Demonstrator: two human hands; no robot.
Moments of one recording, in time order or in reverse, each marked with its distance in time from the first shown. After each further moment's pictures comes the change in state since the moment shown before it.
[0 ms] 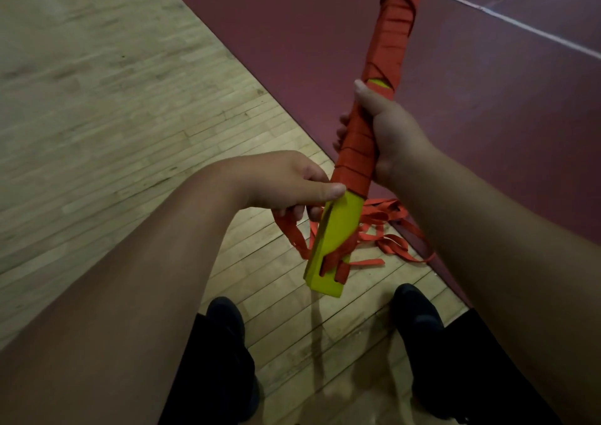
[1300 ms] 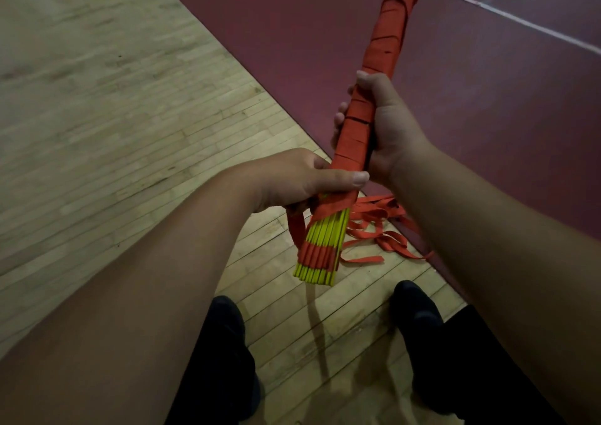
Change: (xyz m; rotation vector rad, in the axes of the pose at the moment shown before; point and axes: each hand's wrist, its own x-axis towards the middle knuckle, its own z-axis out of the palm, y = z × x) left_hand 0.009 0.007 0.017 -0.278 0.056 0.020; right_hand -0.003 -0.001 0.002 0.179 -0.104 0.061
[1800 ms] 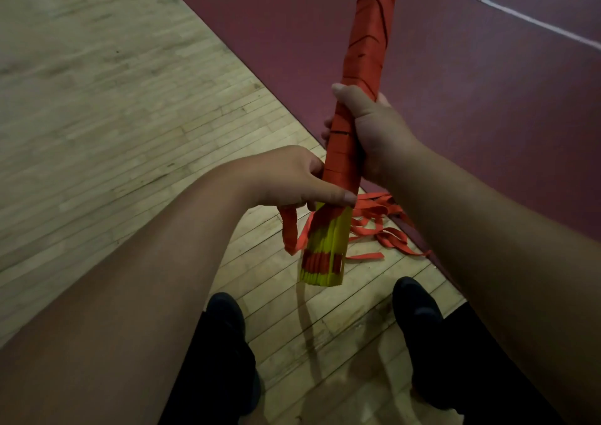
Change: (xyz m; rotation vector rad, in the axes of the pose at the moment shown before) left_hand 0.002 -0.005 -0.008 0.252 0.043 -0.044; right_hand 0.001 0.015 0.002 -0.311 0.091 -0.130
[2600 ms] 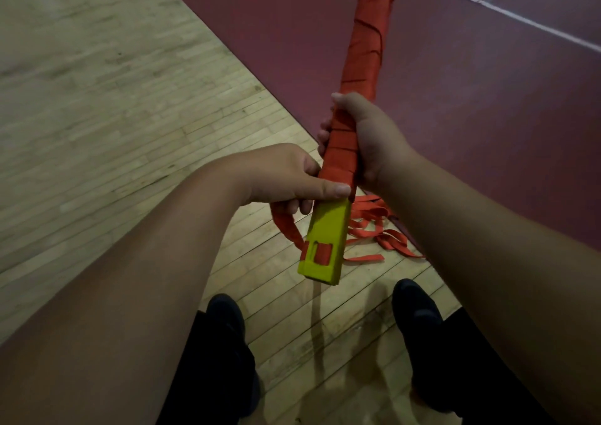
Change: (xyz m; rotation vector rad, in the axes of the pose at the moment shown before) left_hand -0.005 0.000 -0.009 -0.041 -0.041 0.004; right_hand -0.011 -0.001 0.005 0.103 -0.057 0.125
